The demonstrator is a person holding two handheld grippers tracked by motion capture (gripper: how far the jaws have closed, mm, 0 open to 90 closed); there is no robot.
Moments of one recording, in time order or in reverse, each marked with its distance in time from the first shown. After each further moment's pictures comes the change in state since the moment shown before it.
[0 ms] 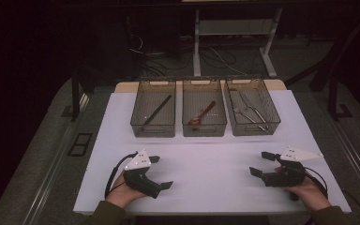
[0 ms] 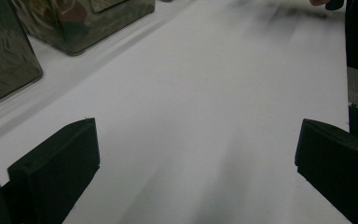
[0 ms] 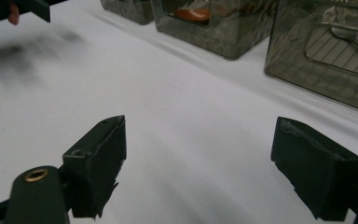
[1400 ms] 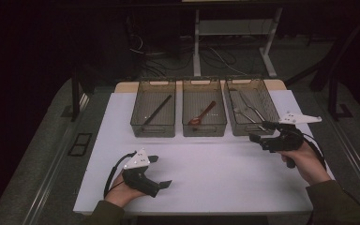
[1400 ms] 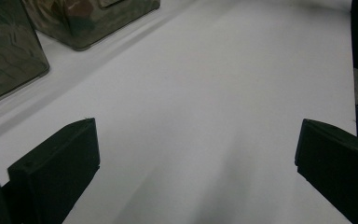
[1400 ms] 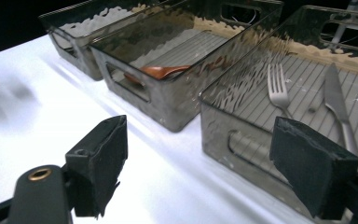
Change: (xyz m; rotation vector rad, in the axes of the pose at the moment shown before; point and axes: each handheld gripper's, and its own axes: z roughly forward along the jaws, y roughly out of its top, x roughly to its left) left arm 0.004 -0.002 -0.001 0.004 0.004 -0.005; right arm -0.043 0.074 0.013 -0.034 -0.078 0.021
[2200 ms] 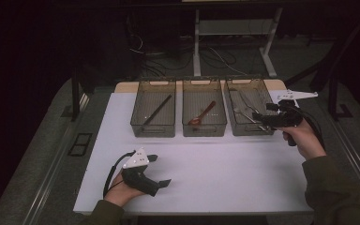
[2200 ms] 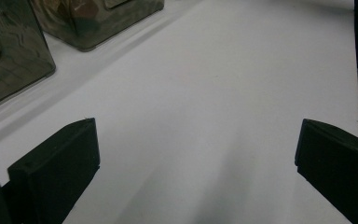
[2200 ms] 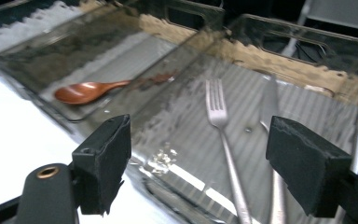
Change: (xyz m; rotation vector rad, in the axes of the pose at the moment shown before) left arm 0.004 0.000 -0.002 0.003 0.010 0.000; right arm -0.047 0.042 0.023 0.049 -0.111 0.018
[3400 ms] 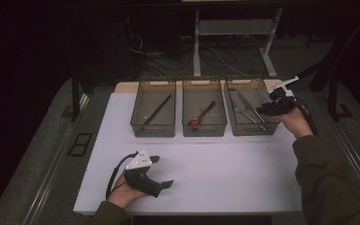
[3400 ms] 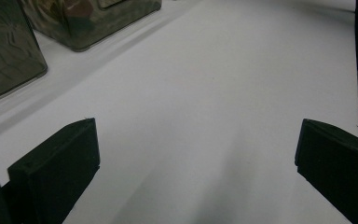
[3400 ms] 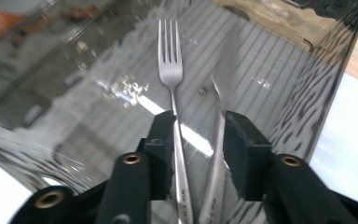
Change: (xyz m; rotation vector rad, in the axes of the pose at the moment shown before) left arm -0.006 0.000 0.006 -0.003 0.005 -0.011; right arm -0.042 0.023 0.044 0.303 -0.093 -0.036
